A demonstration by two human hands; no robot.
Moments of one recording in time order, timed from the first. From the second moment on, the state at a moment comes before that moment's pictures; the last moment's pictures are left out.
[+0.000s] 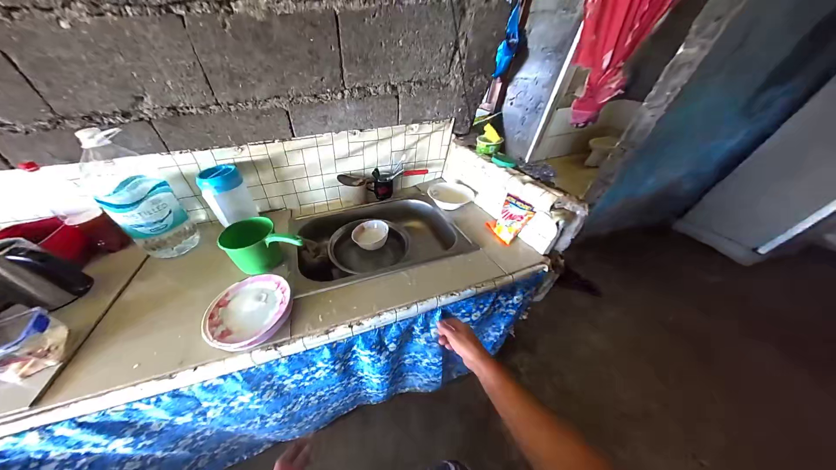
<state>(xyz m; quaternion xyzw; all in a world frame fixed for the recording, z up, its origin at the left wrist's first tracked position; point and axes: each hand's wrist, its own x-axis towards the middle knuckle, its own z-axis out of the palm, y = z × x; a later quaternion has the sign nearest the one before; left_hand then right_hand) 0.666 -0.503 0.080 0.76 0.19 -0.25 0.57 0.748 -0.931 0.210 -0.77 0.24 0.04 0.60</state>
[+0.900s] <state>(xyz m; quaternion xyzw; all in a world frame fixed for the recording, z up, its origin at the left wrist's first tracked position) 1.052 -0.790 0.247 0.67 0.24 -0.16 0.68 1.164 -0.955 0.217 -0.87 0.19 0.19 0.42</state>
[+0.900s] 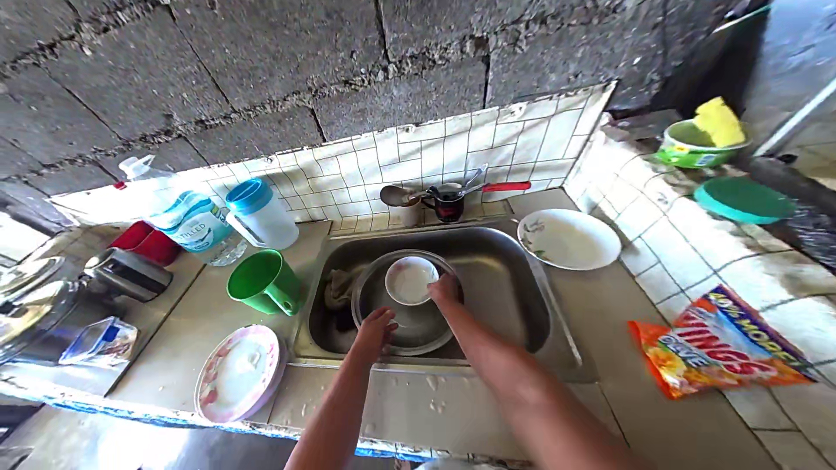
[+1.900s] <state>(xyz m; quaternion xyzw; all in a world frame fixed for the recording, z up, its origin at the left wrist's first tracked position) 1.120 -0.789 0.223 0.73 0.16 -0.18 0.64 1.132 -0.938 0.202 -0.84 -0.07 0.22 0.48</state>
